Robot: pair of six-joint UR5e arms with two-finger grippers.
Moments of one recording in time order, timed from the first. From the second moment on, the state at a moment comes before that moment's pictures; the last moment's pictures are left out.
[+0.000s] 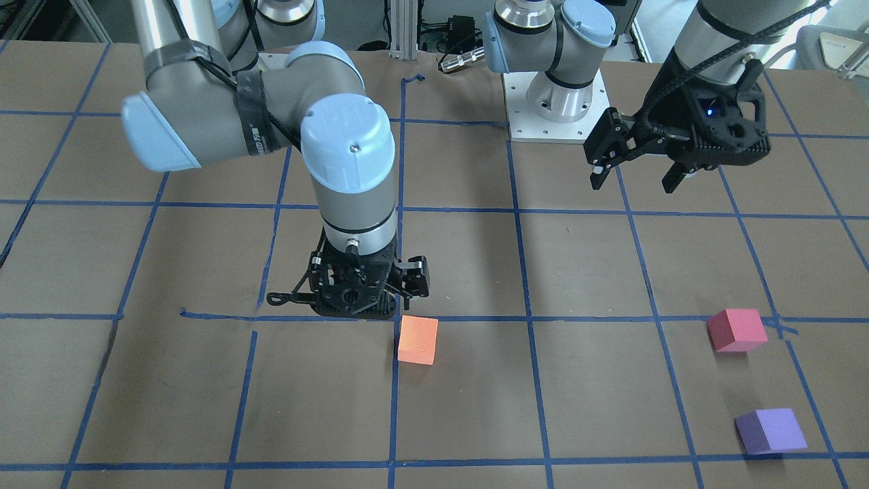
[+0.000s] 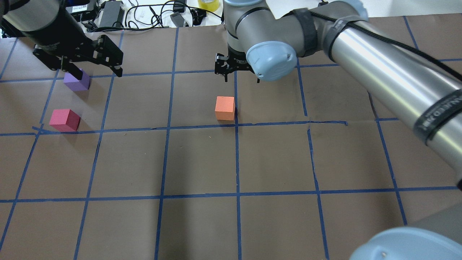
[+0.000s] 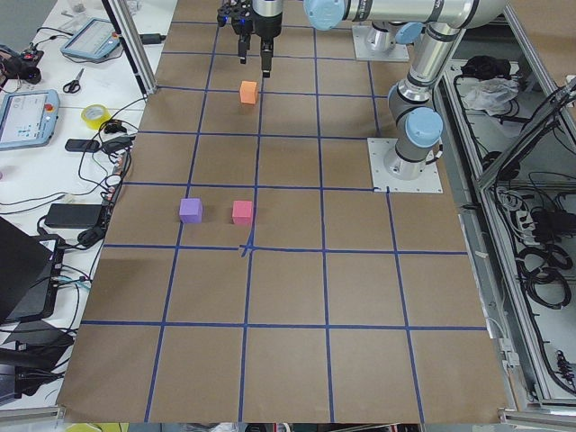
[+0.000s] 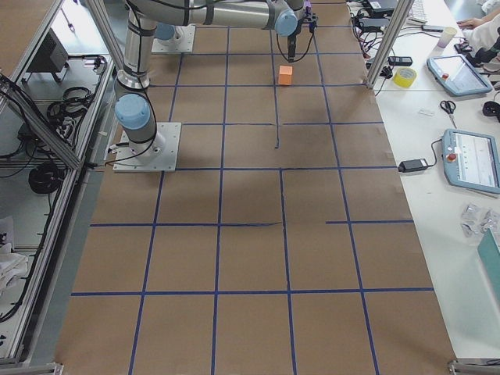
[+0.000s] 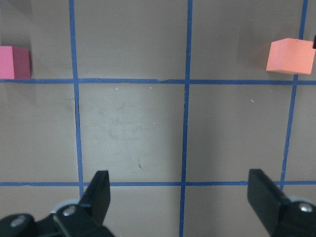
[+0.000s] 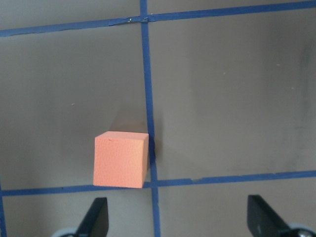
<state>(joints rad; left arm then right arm) -1.51 -1.58 -1.55 -1.48 1.53 0.09 1.87 -1.18 1.40 -1.88 -1.57 0.34</state>
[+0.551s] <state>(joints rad) -1.64 -1.68 -1.72 -1.13 1.55 0.00 1.73 -1.48 1.54 -1.72 -1.58 0.17</state>
